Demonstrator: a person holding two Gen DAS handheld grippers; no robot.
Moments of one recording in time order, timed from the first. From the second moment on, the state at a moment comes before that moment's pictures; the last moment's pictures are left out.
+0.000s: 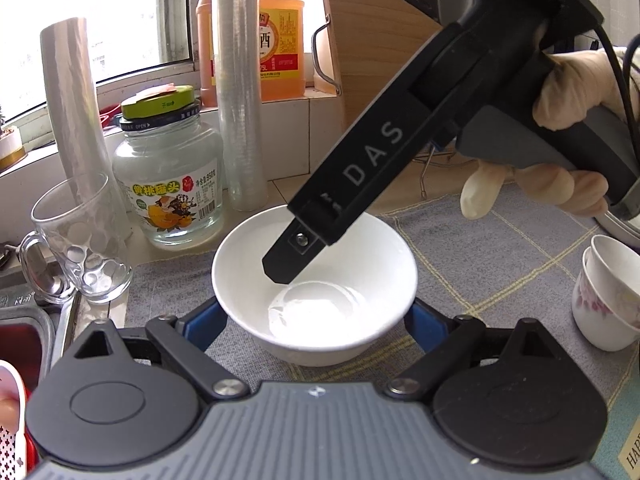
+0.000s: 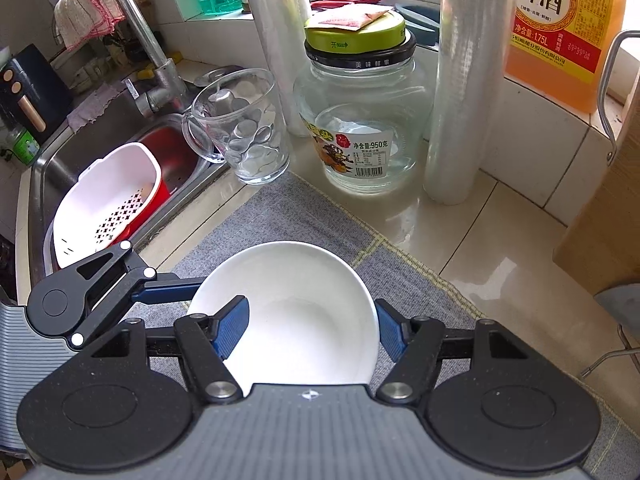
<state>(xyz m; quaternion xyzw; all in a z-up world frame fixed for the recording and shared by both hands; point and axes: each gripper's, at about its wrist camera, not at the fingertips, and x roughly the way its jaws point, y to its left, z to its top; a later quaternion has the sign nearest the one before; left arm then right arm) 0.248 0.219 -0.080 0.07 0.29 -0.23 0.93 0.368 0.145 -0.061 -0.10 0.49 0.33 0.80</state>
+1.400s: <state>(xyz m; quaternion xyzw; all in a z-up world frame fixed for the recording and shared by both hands) 0.143 0.135 -0.017 0.14 0.27 -0.36 0.88 0.230 0.011 0.005 -0.01 0.48 0.29 0.83</state>
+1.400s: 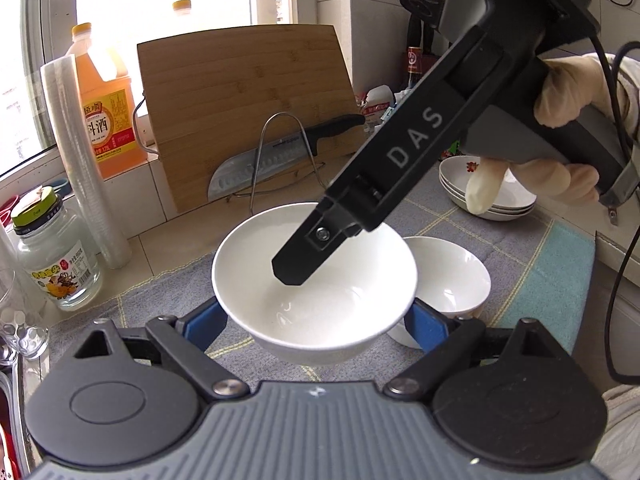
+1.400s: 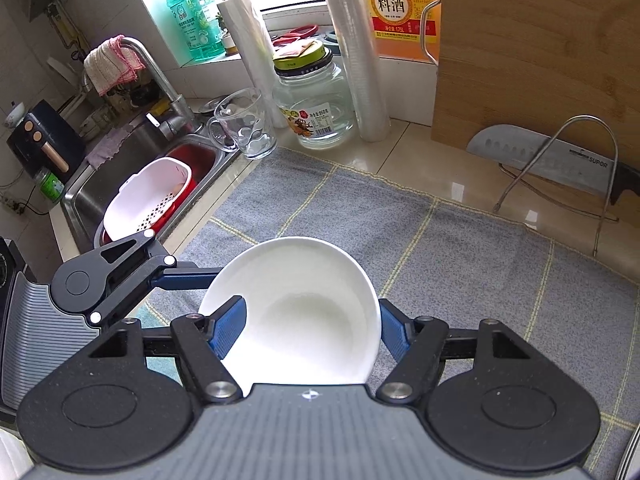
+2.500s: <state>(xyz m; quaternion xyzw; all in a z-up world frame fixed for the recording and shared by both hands) 0.142 0.054 -0.040 0.14 0.29 -0.44 0.84 0.195 -0.086 -0.012 0.03 0.49 0.19 0.85</state>
